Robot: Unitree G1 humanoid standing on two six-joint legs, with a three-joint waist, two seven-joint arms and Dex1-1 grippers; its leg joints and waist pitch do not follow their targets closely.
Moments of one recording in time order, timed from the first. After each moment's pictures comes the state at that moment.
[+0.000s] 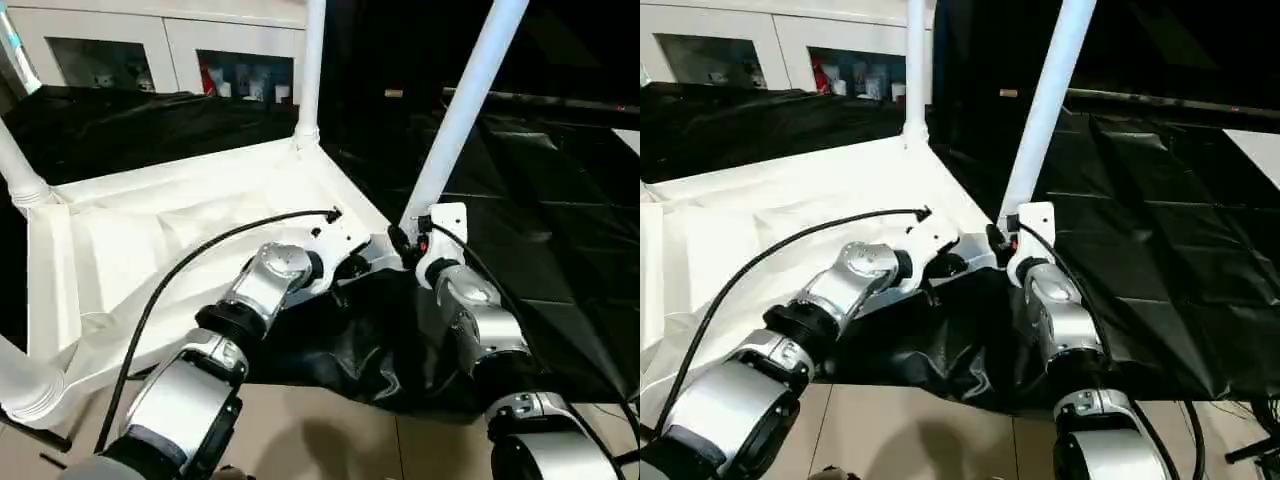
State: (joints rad) left arm -0.85 0.04 -0.27 1.00 0.14 0.04 -0.70; right arm -0.56 -0.08 -0.07 0.70 0.10 0.08 0.20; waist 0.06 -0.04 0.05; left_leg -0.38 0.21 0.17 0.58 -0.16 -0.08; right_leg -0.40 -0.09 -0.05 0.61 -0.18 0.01
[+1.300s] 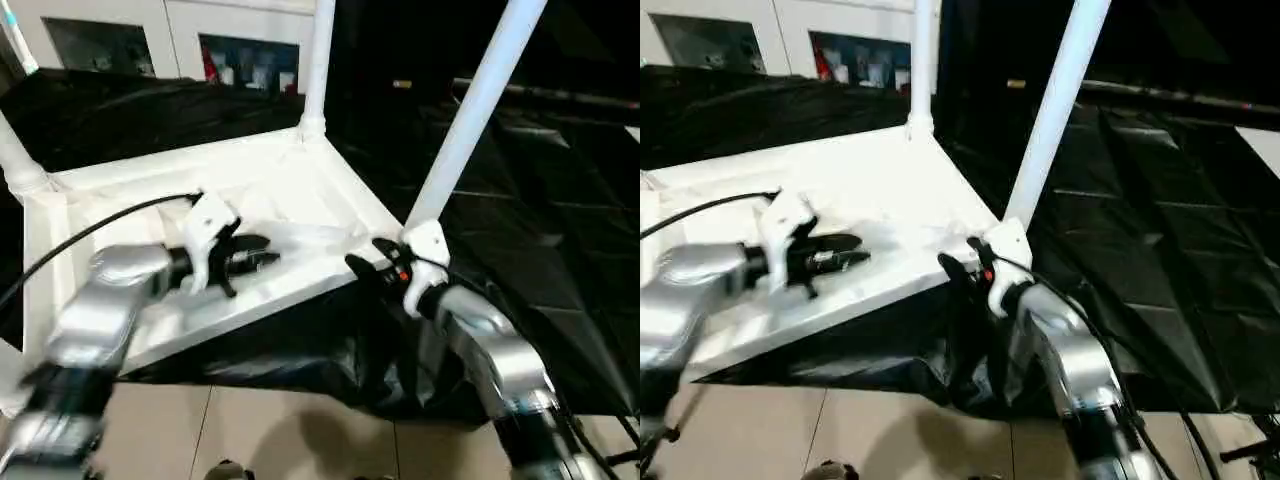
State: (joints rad) left arm -0.38 0.50 -0.03 0.00 -0.24 0.51 -1.03; right arm -0.37 -0.16 0.12 0.24 0.16 0.27 0.49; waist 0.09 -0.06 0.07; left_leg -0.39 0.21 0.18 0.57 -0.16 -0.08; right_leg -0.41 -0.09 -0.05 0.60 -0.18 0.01
